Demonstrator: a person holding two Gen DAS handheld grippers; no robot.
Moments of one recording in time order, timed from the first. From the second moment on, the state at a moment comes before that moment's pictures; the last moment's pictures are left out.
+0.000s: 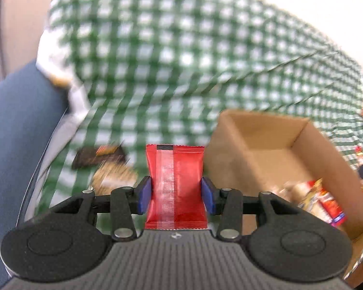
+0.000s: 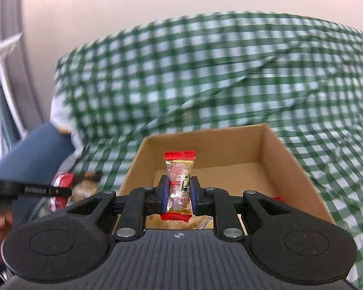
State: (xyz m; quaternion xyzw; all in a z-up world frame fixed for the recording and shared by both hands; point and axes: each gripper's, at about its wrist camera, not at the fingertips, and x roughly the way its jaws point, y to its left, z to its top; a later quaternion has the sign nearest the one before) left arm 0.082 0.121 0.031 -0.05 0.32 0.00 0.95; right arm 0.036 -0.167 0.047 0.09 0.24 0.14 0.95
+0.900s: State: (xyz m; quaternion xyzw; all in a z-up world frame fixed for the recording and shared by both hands) left arm 0.046 -0.041 0.031 0.05 0.19 -0.19 0.96; right arm 0.030 -0.210 0.036 0.06 0.22 0.02 0.97
